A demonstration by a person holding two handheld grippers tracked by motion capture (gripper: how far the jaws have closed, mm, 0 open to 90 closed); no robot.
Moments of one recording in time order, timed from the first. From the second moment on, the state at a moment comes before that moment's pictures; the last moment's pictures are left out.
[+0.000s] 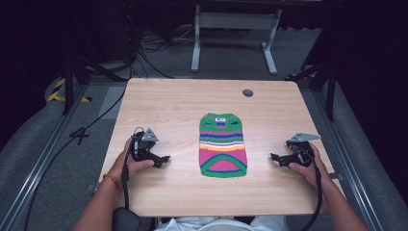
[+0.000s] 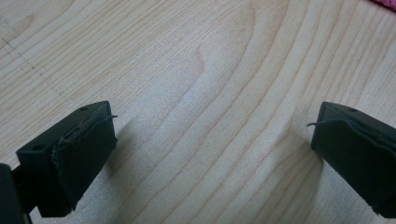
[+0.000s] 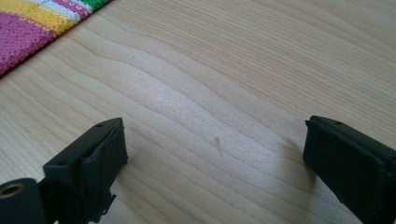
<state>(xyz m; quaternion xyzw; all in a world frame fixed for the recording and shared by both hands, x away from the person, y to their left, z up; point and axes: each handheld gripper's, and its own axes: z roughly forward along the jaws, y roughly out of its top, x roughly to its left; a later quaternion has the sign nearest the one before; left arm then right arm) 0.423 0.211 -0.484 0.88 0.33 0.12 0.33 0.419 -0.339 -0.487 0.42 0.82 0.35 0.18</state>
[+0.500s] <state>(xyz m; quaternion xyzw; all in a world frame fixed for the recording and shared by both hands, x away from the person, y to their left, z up) 0.419 0.211 -0.481 0.87 0.34 0.12 0.33 0.425 -0.336 -0.484 0.42 0.83 0.33 0.17</state>
